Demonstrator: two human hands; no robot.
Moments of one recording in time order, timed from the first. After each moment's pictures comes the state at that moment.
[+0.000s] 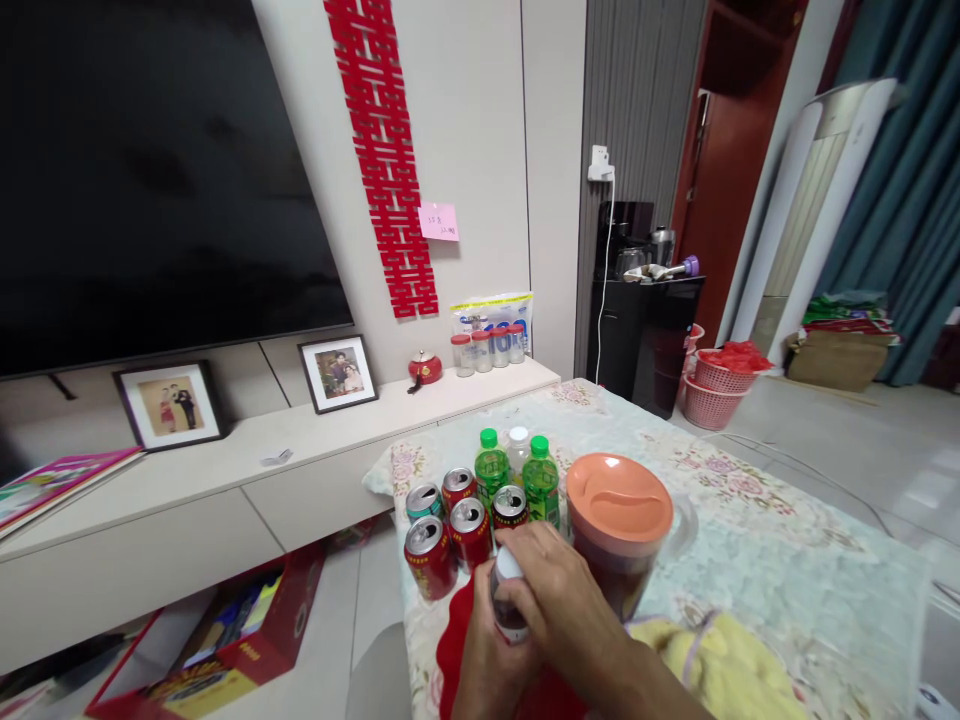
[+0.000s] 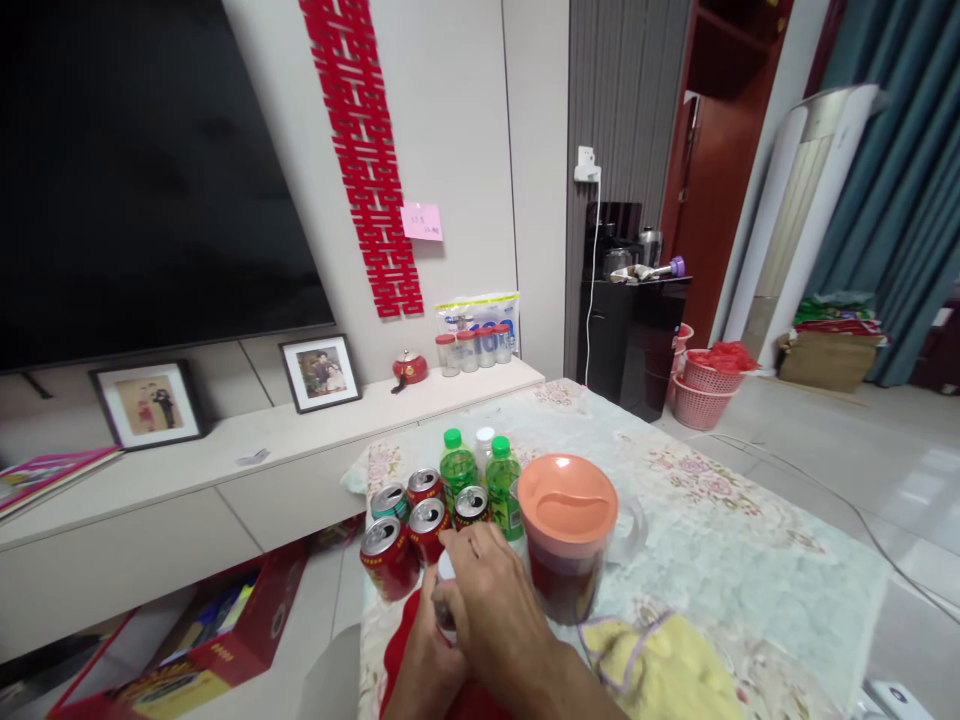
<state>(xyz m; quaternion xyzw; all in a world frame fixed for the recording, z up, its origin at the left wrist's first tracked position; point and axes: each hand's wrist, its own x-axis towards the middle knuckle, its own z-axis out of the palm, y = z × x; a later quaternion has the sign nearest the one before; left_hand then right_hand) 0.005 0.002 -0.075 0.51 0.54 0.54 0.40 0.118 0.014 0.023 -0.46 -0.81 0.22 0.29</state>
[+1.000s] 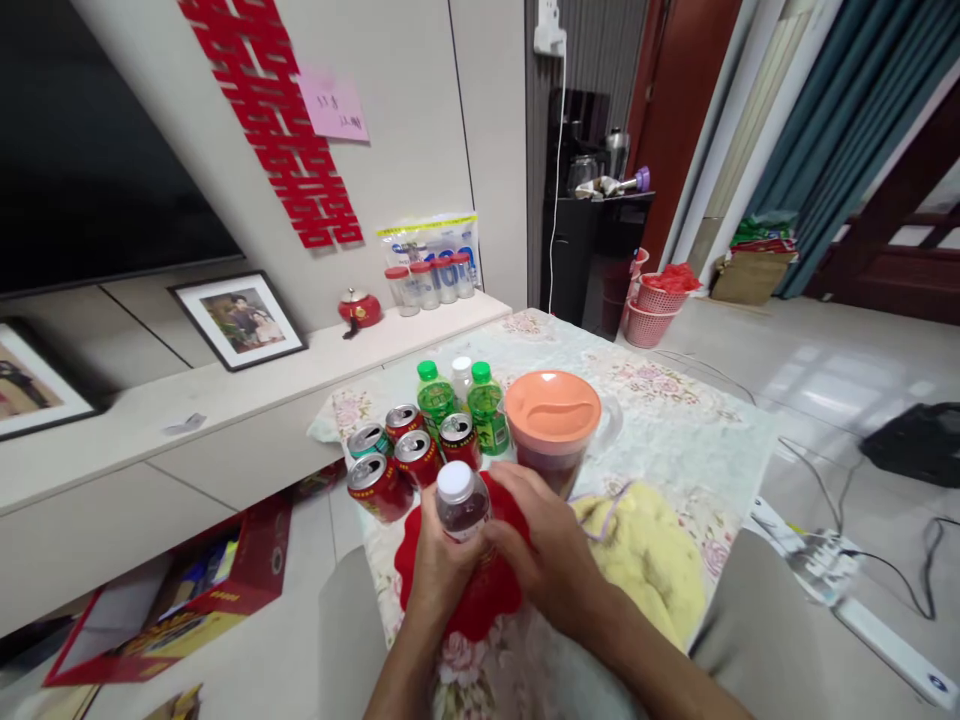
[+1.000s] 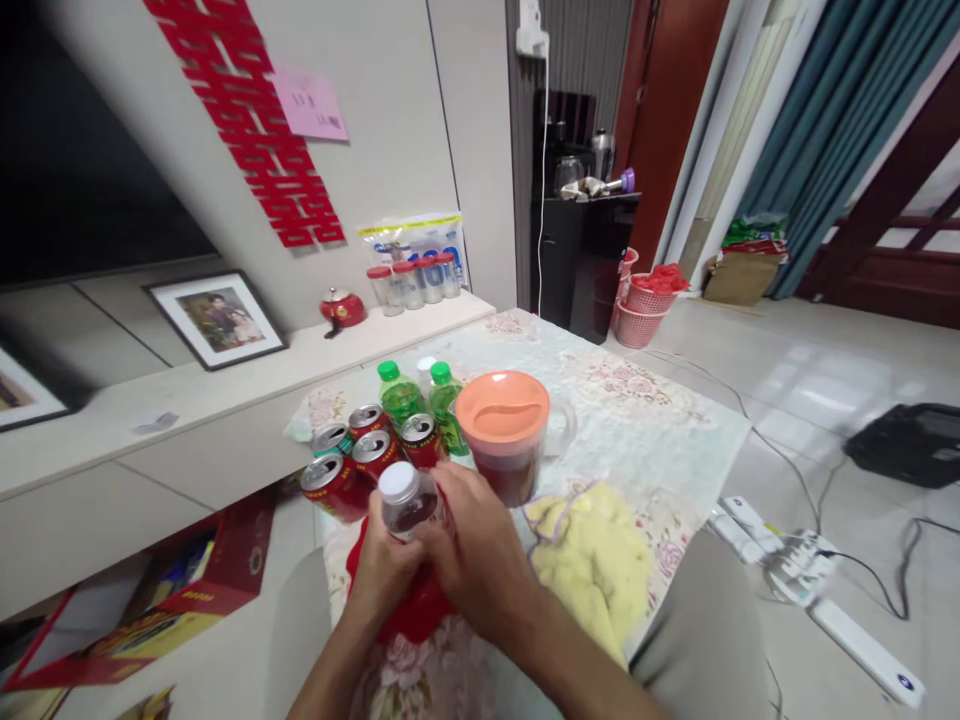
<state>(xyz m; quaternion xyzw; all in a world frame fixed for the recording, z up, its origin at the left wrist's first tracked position) -0.004 0.001 -0.073 0.53 0.56 0.52 0.37 0.153 -0.029 -0.007 -0.47 -0.72 0.25 0.44</state>
